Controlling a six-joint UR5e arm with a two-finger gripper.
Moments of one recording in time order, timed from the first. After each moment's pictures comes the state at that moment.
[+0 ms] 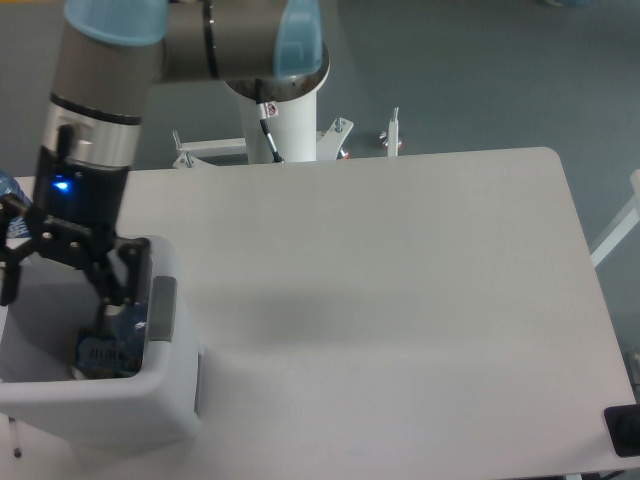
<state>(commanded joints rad) 2.19 -1.80 -1.45 -0.69 1.19 0.15</state>
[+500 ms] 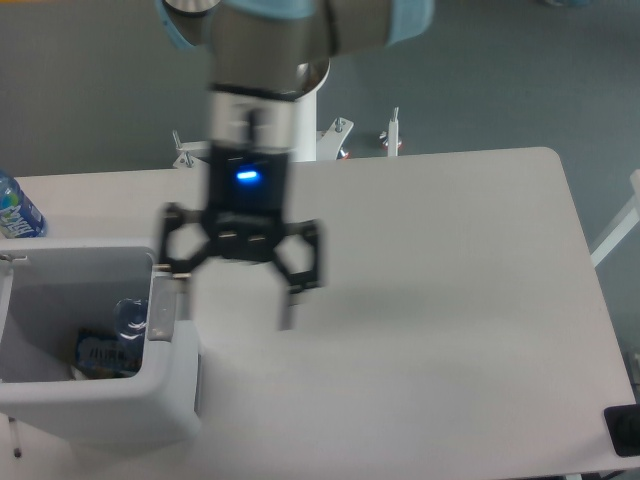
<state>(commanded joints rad) 2.46 -1.77 -1.43 -0.69 1.23 0.17</state>
